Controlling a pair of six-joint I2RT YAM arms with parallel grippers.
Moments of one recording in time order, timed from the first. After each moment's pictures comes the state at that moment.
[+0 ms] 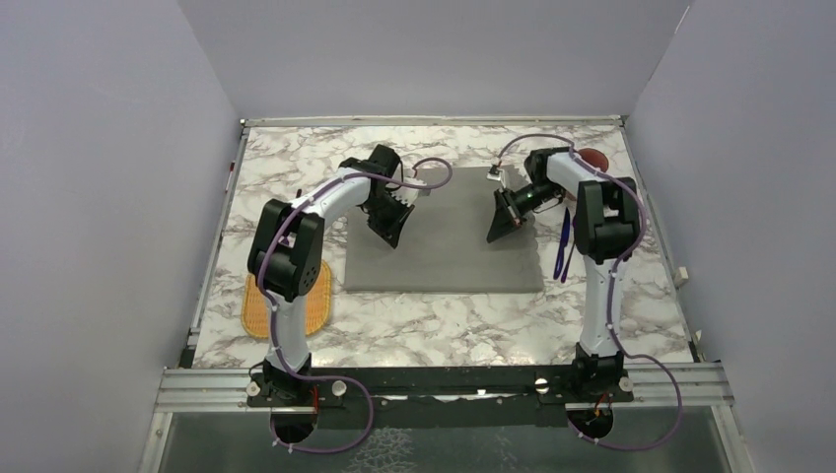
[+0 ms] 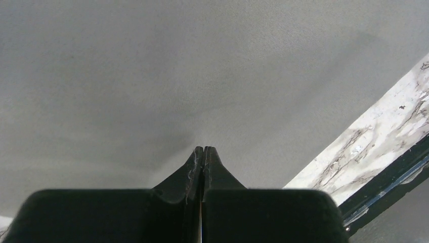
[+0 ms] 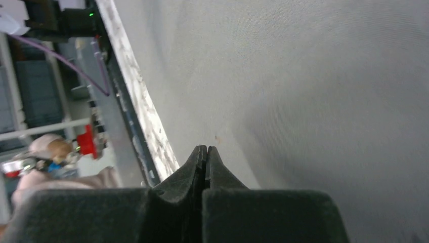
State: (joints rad) left arm -0.42 1.97 1.52 -0.89 0.40 0.32; right arm 0.12 2.23 1.69 -1.18 -0.97 -0.60
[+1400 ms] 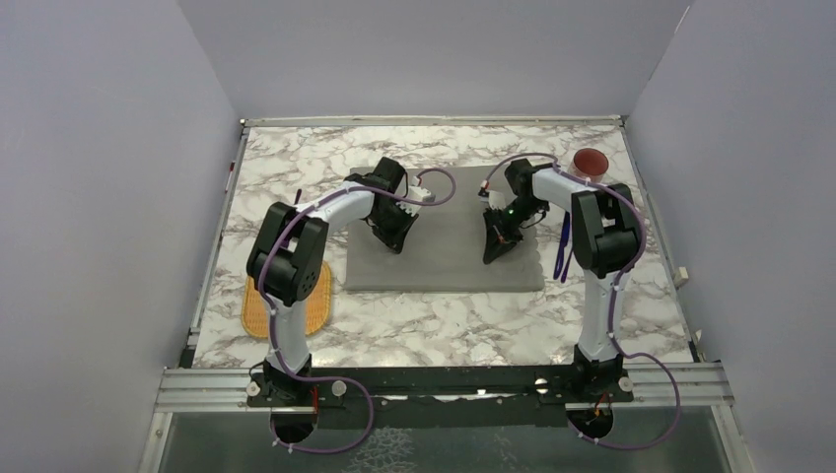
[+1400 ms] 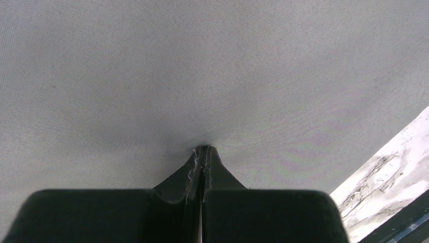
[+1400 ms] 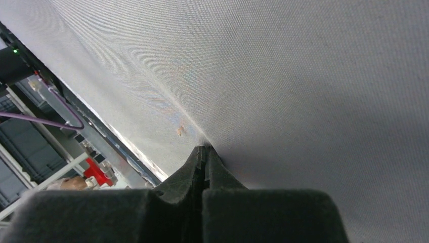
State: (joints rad) left arm -0.45 1.97 1.38 -0.70 0.35 0.30; right arm 0.24 2.15 1.48 -0.97 -0.65 -0.16
